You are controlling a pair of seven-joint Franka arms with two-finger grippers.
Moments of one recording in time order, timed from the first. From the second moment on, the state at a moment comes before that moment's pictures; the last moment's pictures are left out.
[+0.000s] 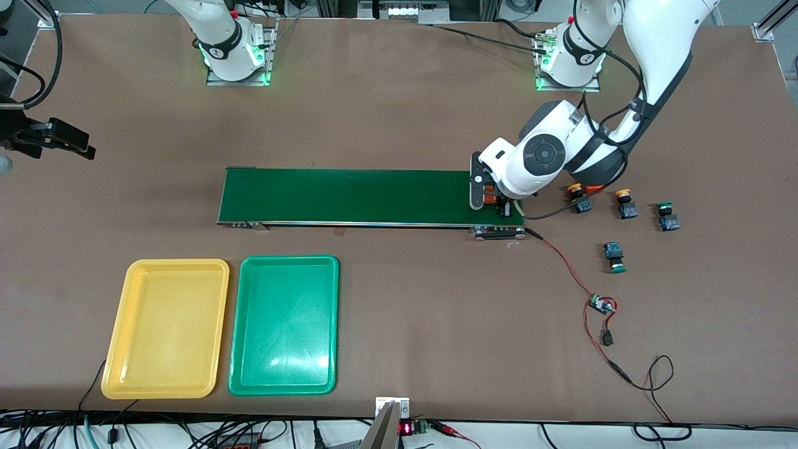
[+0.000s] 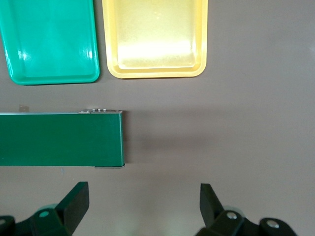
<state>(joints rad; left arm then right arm) 0.25 0.47 -0.78 -2.01 0.28 2.17 0.90 -0.03 0.03 -0.04 -1.60 0.00 1.56 -0.05</state>
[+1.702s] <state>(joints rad) 0.60 0.67 -0.64 -1.64 0.41 1.94 -0.07 -0.06 0.04 -0.04 -1.61 0.02 1.58 -0.05</state>
